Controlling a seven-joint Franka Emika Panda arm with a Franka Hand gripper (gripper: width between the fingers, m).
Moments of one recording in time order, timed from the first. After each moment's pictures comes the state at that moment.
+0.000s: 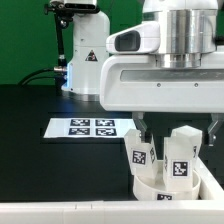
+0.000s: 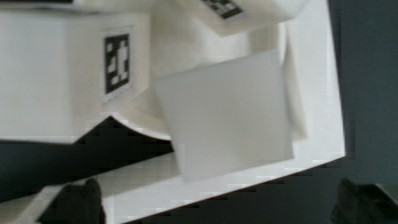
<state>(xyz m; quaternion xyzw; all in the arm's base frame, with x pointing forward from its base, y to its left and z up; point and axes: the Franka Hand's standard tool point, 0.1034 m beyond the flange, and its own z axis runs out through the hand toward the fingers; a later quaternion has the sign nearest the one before) 0.632 0.085 0.098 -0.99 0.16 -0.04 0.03</state>
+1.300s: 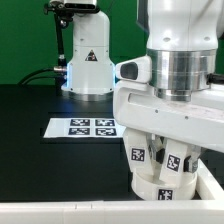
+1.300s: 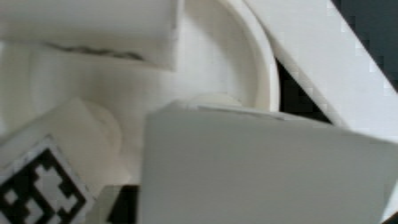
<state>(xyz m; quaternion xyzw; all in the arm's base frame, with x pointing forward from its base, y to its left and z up) 0.616 0.093 0.054 -0.92 0.40 -0.01 0.02</state>
